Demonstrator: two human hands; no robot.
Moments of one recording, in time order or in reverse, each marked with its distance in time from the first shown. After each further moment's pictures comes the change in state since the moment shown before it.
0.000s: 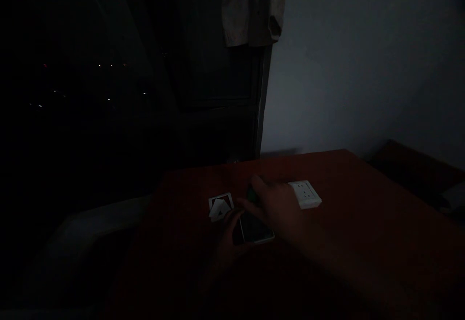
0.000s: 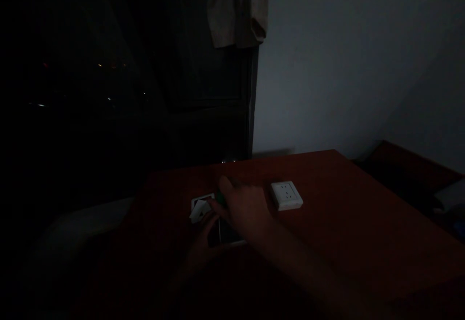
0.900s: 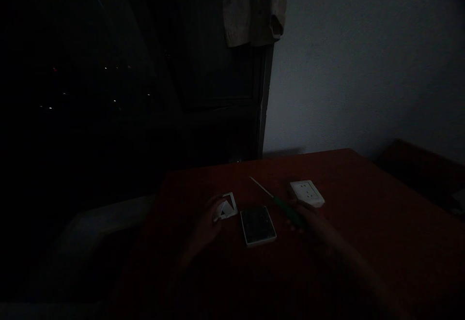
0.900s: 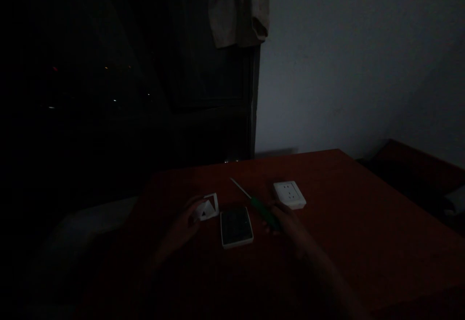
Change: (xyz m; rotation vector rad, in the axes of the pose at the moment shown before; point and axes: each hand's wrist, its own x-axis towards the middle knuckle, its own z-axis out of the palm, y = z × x) left_hand 0.020 -0.025 -0.062 0.128 0.055 0.015; right_hand -0.077 0.089 0.074 1.314 -0.111 0.885
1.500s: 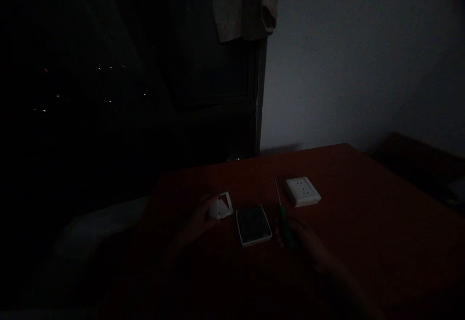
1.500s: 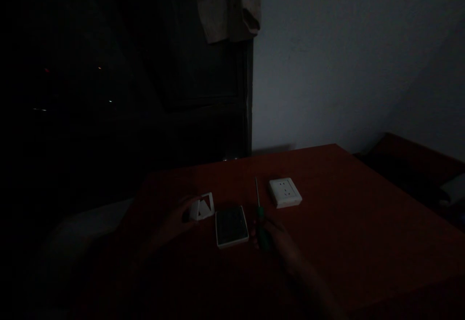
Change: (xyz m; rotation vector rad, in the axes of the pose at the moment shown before) left_hand 0.018 -0.010 -0.018 0.173 -0.170 -0.018; right_hand -0.013 0.043 0.011 0.304 -0.207 0.122
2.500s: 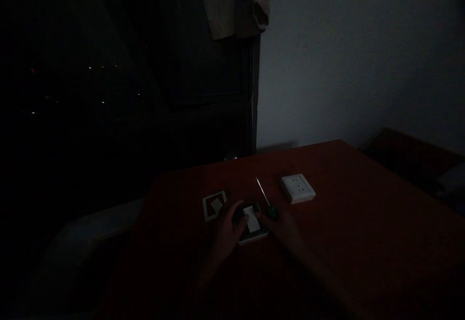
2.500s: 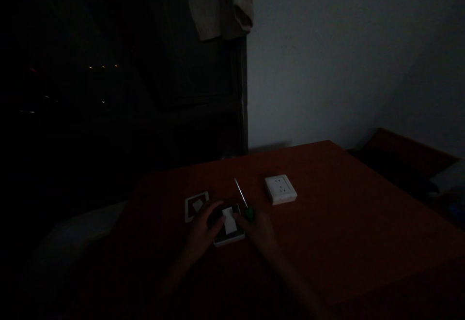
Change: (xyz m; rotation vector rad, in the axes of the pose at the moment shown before) left_hand -0.002 0.074 0.074 -0.259 0.192 -0.011; right_hand 0.030 0.006 0.028 -0.693 0.250 -0.315
